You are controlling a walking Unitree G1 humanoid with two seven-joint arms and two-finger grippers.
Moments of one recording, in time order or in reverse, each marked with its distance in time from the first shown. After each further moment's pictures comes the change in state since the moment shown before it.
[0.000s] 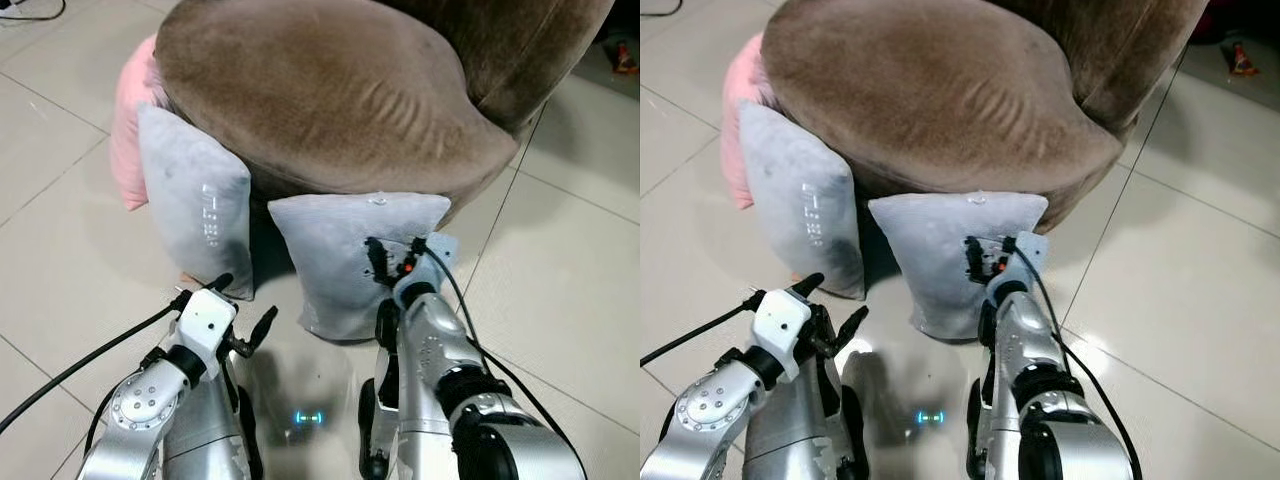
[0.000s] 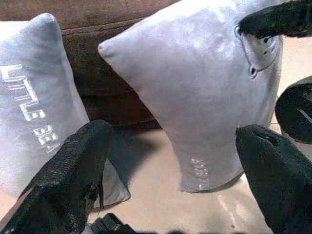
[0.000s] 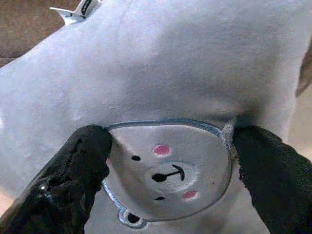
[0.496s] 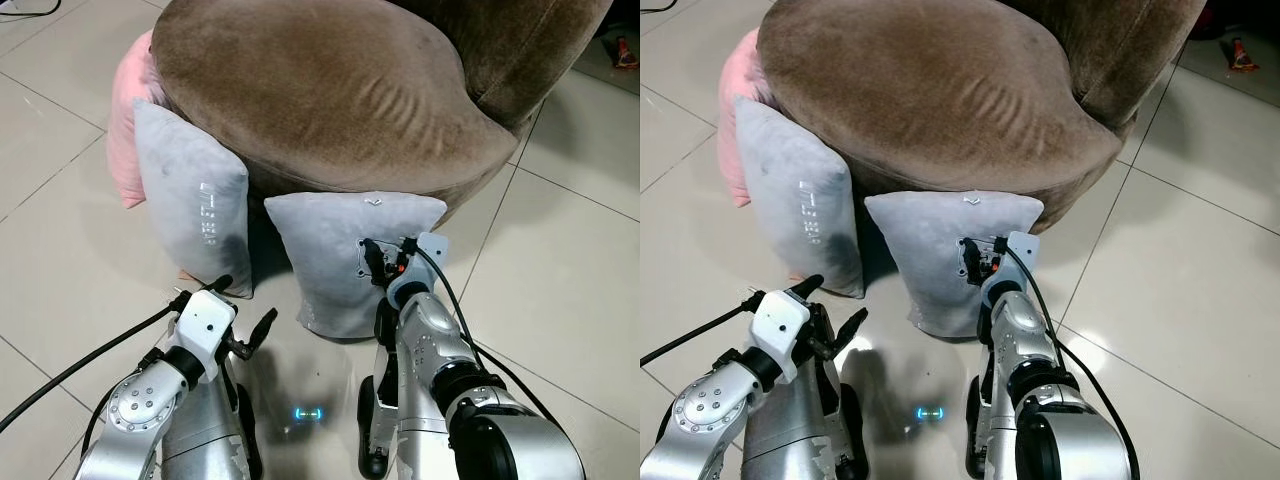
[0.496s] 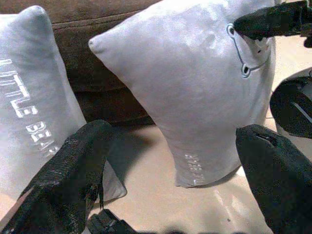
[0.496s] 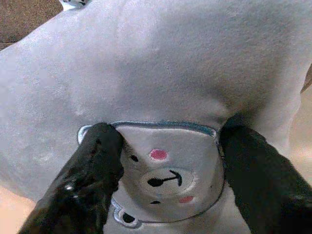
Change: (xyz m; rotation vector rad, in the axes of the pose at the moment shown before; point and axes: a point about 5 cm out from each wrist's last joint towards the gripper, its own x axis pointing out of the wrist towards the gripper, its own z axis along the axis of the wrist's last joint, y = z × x) left arm -0.002 0.000 -0.001 0.004 0.016 -0.022; right arm 0.002 0.007 -0.005 -0.026 0.022 0.013
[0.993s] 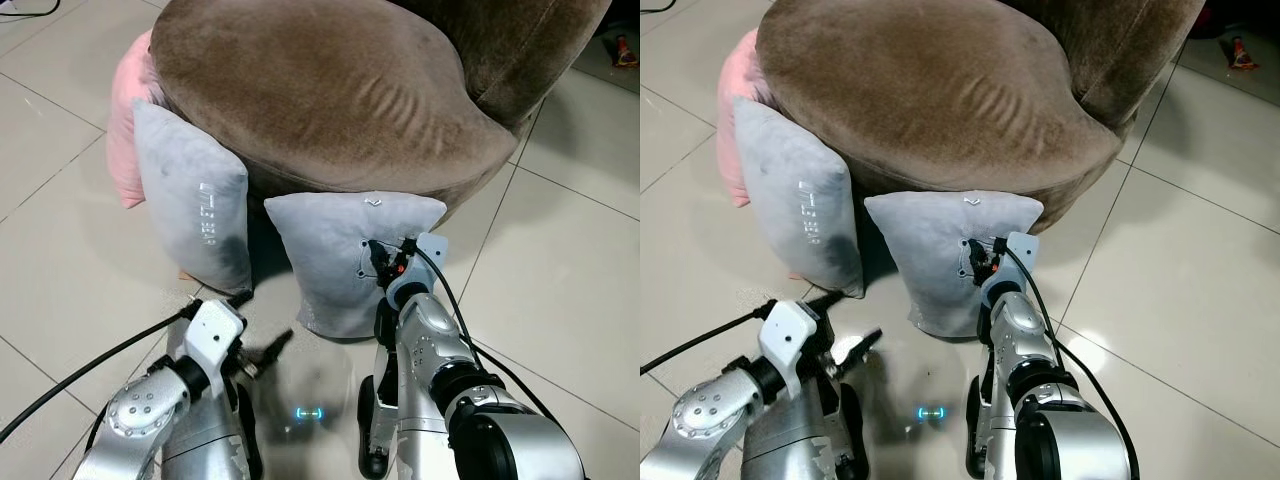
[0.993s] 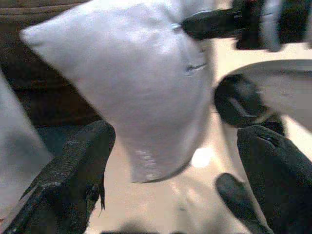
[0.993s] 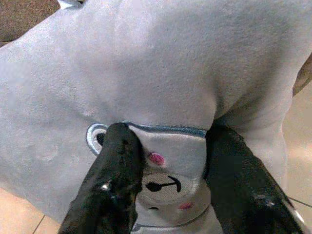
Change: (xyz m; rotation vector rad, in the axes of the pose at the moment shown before) left arm -0.006 -0.016 0.002 -0.081 0.011 -0.210; right arm 0.000 -0.001 -0.001 -0.001 -0.005 -0.008
